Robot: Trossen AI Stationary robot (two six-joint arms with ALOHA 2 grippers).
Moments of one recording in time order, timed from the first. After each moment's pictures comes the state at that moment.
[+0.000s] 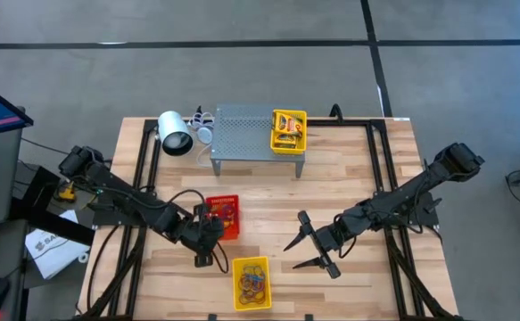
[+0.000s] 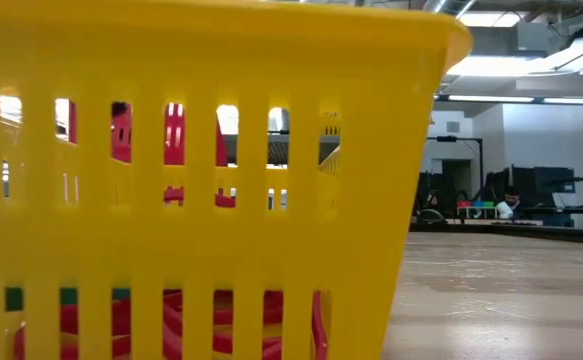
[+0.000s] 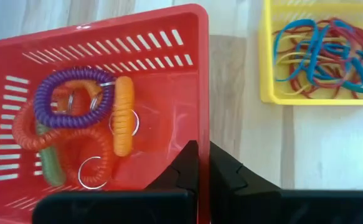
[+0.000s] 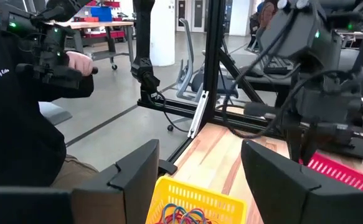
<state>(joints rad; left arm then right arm) -0.52 1.45 1.00 -0.69 -0.32 -0.55 0.51 1.36 0.72 0.57 0.03 0.00</state>
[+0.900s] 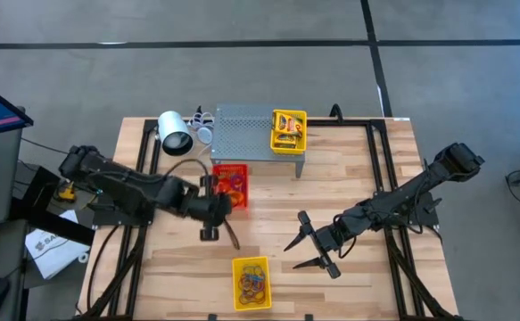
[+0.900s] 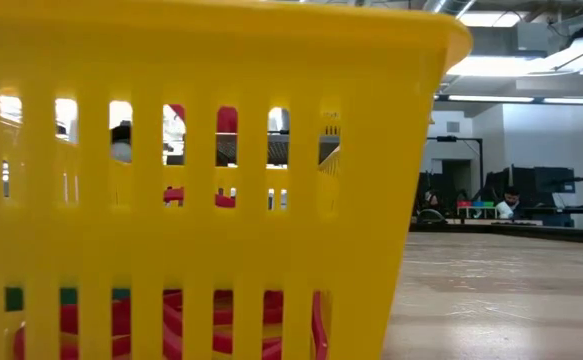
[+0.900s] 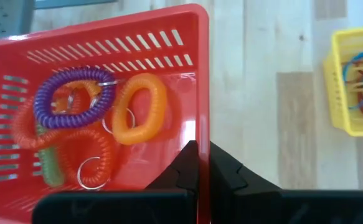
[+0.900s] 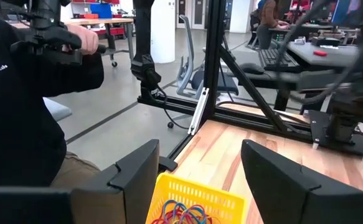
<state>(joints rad) -0.32 1.45 1.28 -0.96 -0.39 -0.22 0.51 1.36 0.72 0.56 0.03 0.00</state>
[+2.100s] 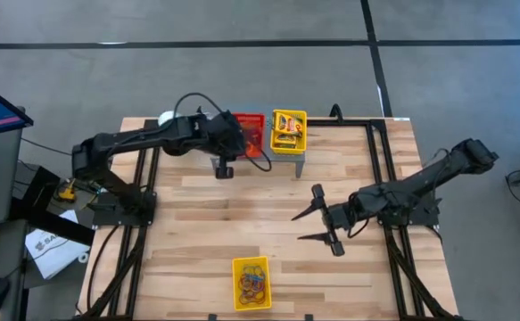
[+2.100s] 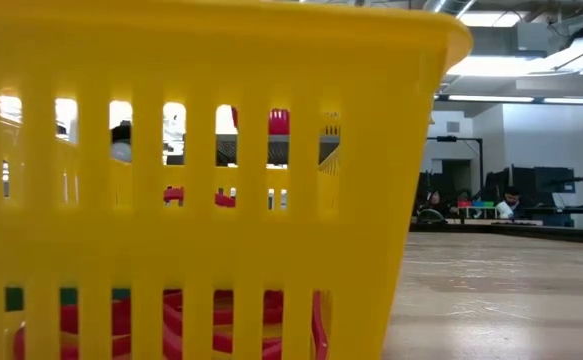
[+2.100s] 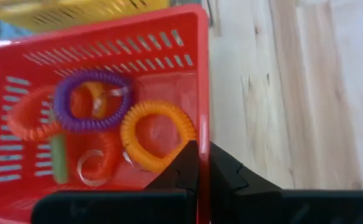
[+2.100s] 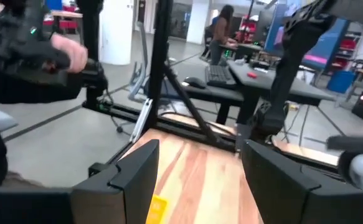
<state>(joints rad) 0.30 1.54 1.39 -0.80 -0.08 0.43 0.43 1.13 0.72 0.36 0.14 -0.15</state>
